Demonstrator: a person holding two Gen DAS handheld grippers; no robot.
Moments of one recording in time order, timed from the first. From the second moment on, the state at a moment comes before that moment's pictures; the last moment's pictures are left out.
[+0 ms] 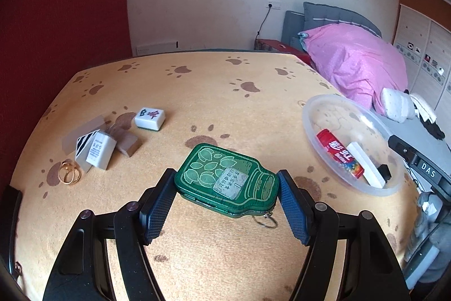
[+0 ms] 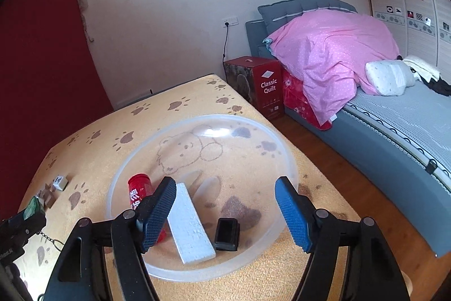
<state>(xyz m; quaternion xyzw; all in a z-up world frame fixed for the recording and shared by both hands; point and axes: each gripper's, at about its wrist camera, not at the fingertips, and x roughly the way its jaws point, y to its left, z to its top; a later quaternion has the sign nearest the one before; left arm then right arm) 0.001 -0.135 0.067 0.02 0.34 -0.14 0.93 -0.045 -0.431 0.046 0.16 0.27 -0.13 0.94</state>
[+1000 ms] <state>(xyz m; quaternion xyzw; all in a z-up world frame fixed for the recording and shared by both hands) 0.003 -0.289 0.047 0.08 0.35 -0.31 0.88 -0.056 -0.462 0.031 0.19 0.27 -0.17 0.93</state>
